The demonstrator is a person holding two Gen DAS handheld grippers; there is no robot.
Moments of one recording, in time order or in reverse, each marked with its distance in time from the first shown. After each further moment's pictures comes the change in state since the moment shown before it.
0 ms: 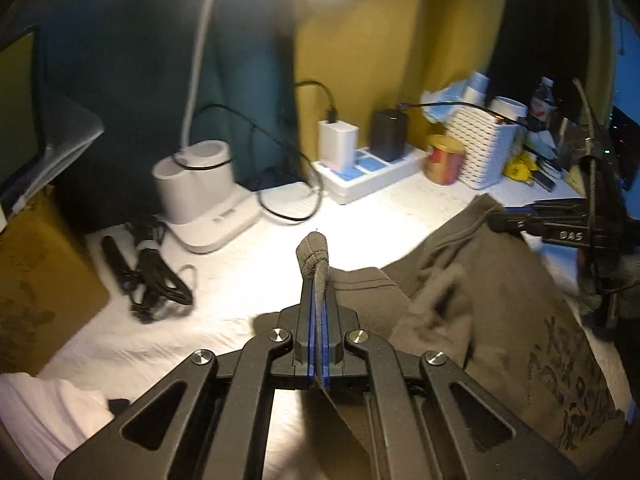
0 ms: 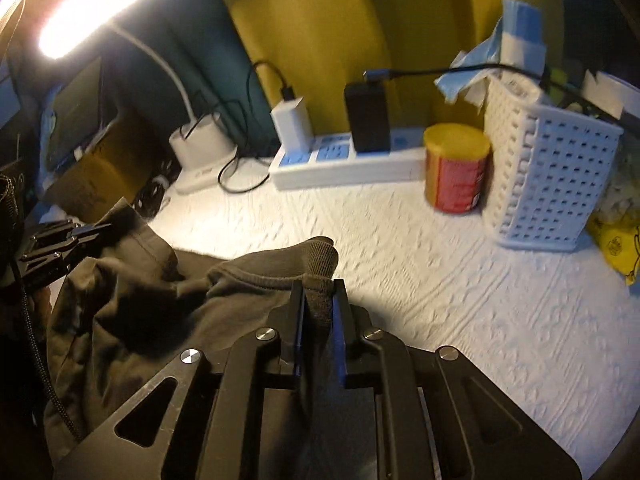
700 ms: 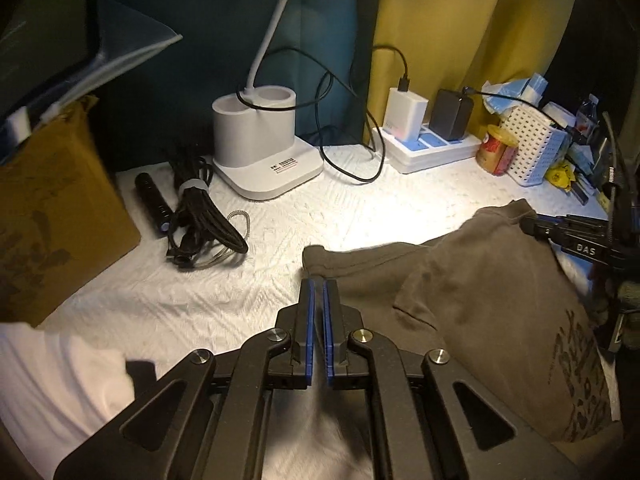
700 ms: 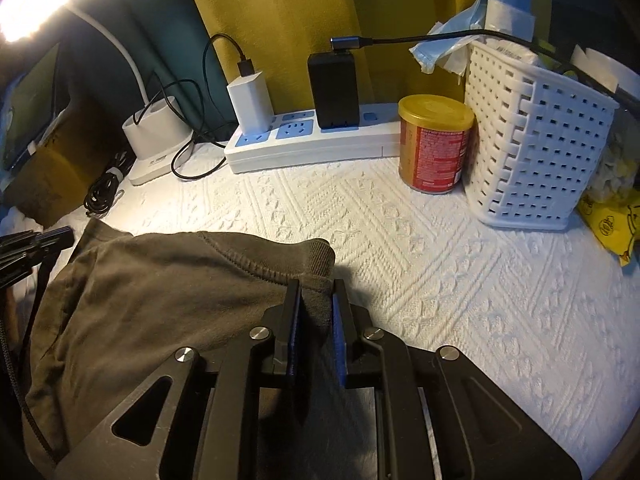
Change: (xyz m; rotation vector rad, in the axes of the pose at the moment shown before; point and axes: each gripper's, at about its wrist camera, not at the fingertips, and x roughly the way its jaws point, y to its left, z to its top) left arm 0.009 0.035 -0.023 -0.137 0.101 0.055; right arm 0.032 0.001 -0.005 0.031 0.051 -0.146
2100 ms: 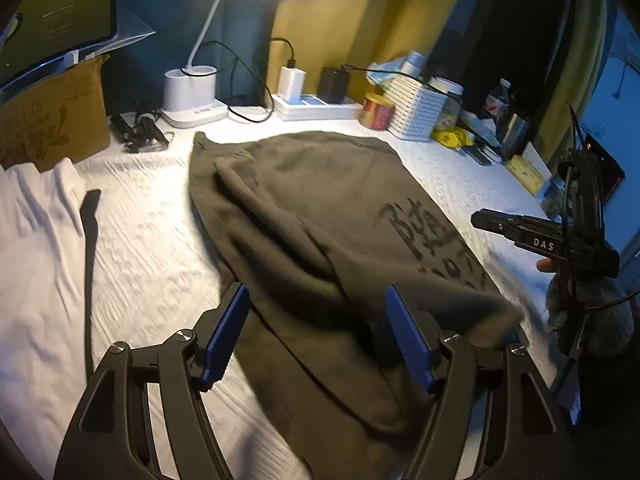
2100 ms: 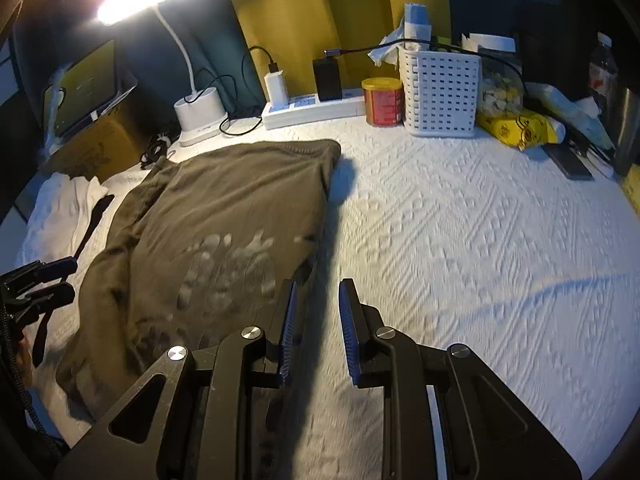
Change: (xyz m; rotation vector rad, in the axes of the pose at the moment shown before) left arm -0.103 -0.093 -0.117 -0.024 -0.019 -0.194; right arm -0.132 0.018 -0.128 0.050 -0.044 -0.026
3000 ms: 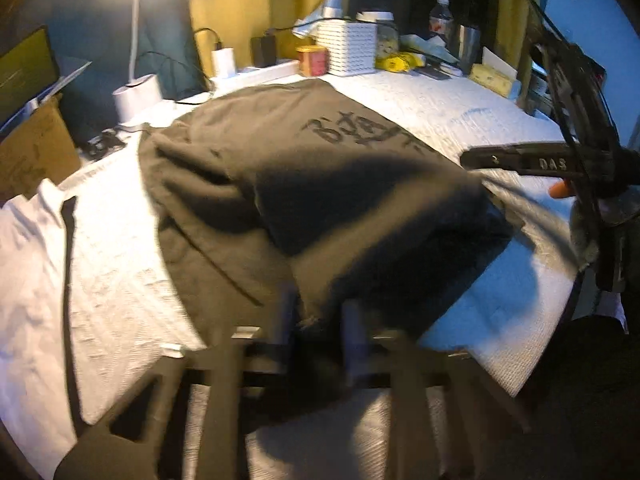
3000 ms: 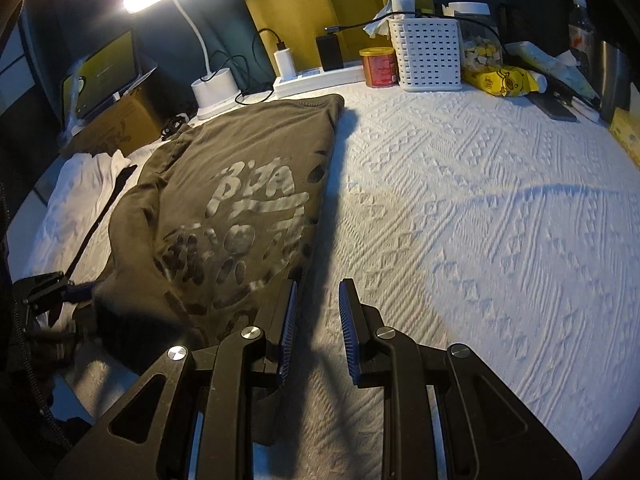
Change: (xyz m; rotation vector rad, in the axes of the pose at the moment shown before) left arm -0.001 -0.053 -0.060 0.257 0.062 0.061; right arm -0.032 0.003 -0.064 0.044 0.027 0.043
